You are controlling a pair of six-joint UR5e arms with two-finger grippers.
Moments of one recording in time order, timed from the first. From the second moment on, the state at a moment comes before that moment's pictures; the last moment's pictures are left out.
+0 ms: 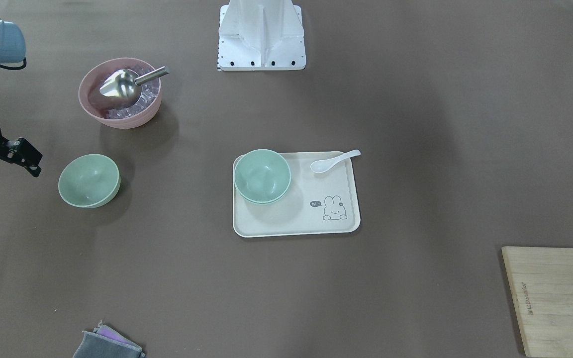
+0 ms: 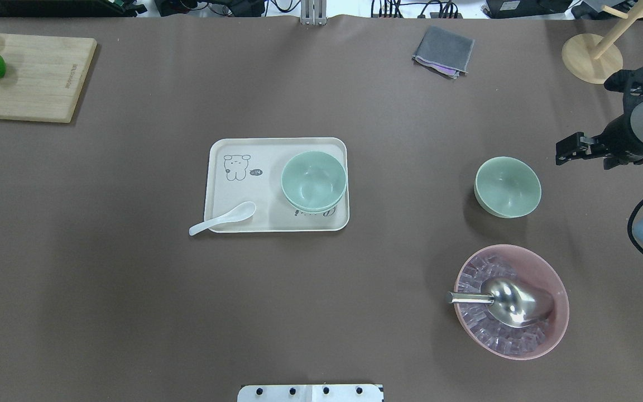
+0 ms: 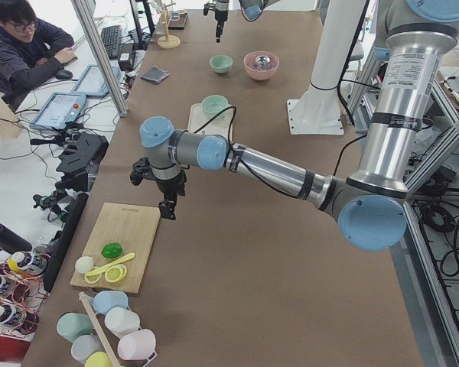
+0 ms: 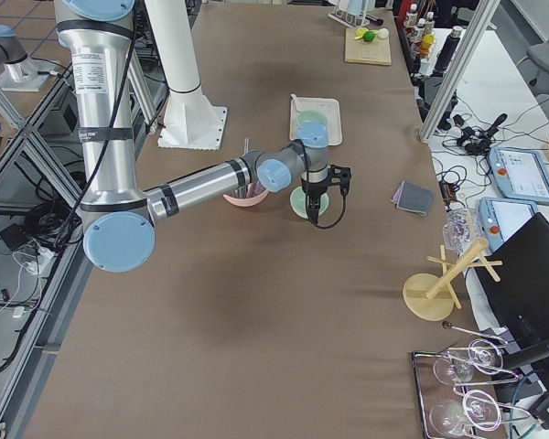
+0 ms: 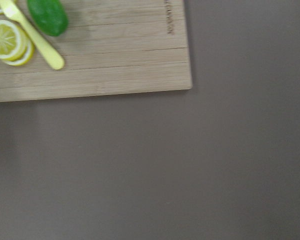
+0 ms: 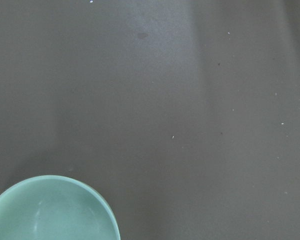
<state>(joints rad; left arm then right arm) -1.43 -1.75 -1.70 -1.39 -2.26 0.02 1.00 -1.52 1.82 -1.27 2.09 0.91</state>
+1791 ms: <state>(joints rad) -1.44 -1.70 -1.71 -1.40 -2.25 0.05 0.84 -1.53 1.78 -1.16 1.98 1.11</state>
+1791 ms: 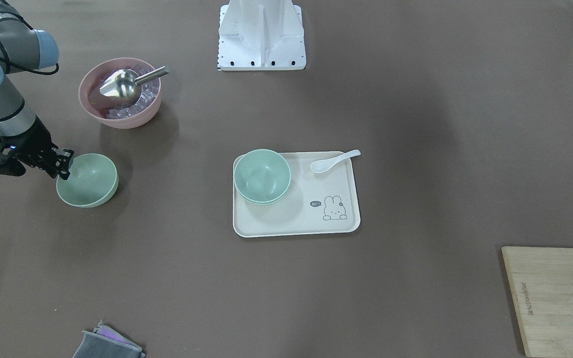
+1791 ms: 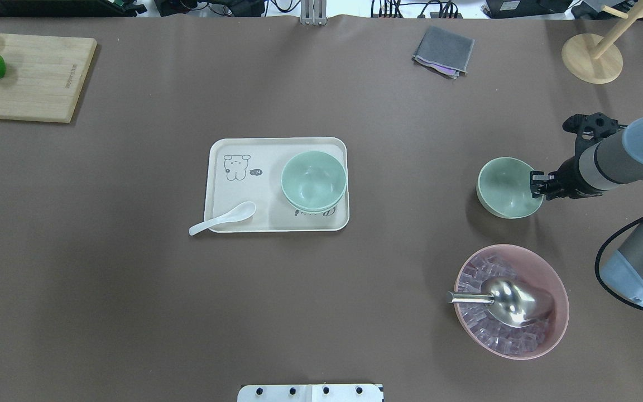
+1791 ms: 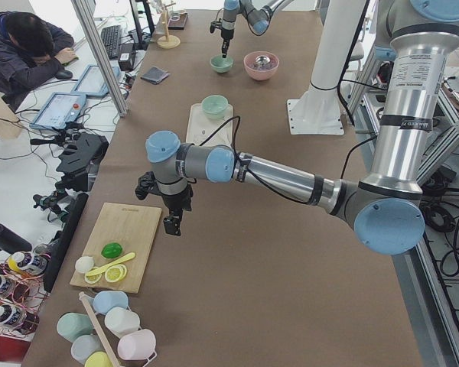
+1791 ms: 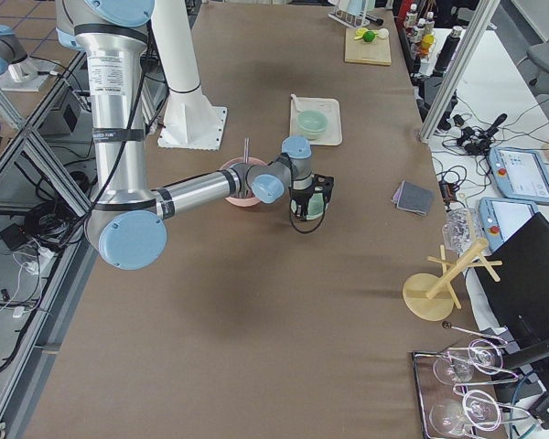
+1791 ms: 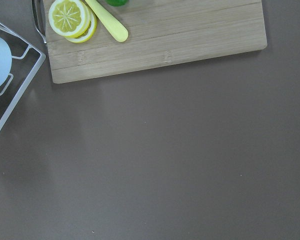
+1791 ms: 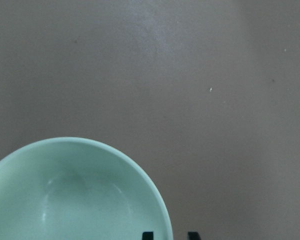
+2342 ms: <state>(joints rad) -1.44 -1.69 -1.71 -1.40 -2.25 0.05 0.83 -1.52 1.79 -1.17 1.99 1.11</state>
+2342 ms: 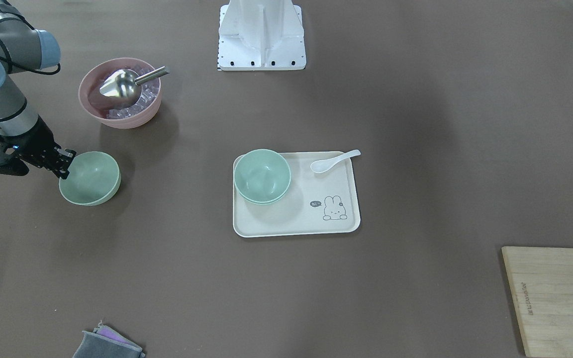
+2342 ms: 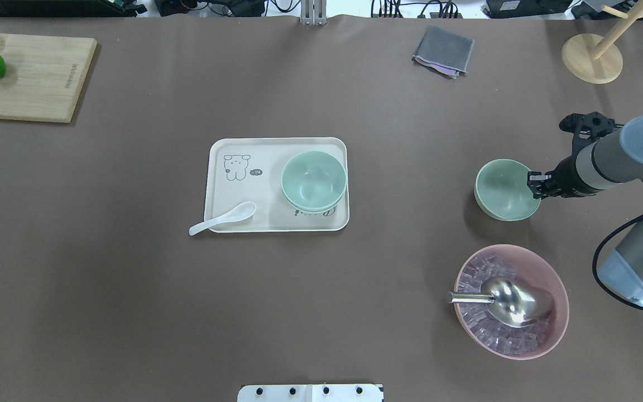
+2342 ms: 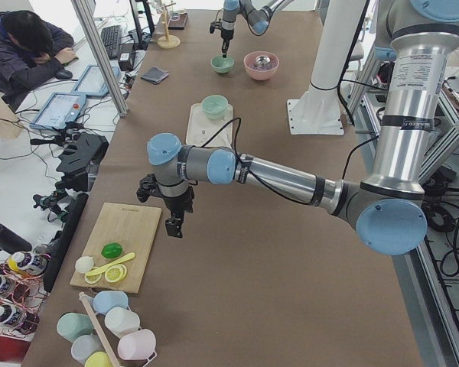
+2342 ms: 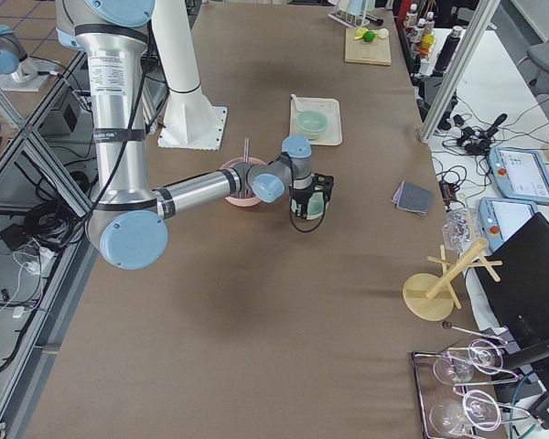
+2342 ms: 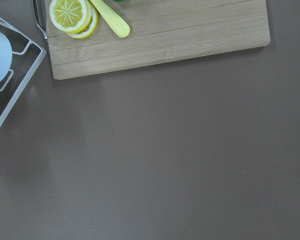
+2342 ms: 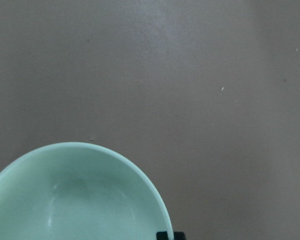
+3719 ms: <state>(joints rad) -1.44 -1.69 -1.73 -1.40 -2.25 0.05 0.64 -0.92 1.84 -1.63 1.94 1.28</state>
